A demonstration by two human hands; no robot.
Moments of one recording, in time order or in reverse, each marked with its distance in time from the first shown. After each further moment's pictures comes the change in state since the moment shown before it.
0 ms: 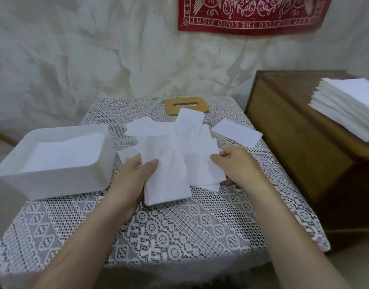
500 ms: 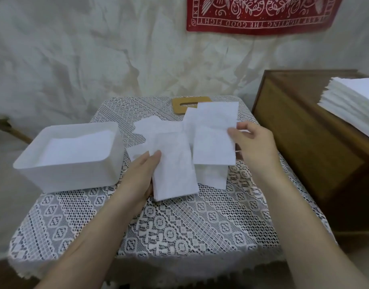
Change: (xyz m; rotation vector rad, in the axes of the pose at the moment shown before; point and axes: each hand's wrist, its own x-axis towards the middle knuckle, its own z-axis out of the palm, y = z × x) left_hand -0.002 -0.002 0.002 -0.150 0.030 -0.032; right_hand -0.009 -0.022 -0.016 0.740 0.156 -0.164
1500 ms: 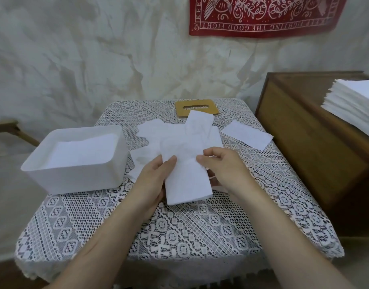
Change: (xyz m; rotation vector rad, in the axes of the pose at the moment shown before) left_hand -0.004 -0.005 0.016 -0.002 -0.141 0.038; right_hand -0.027 0.014 0.039 0.028 -0.319 0.261
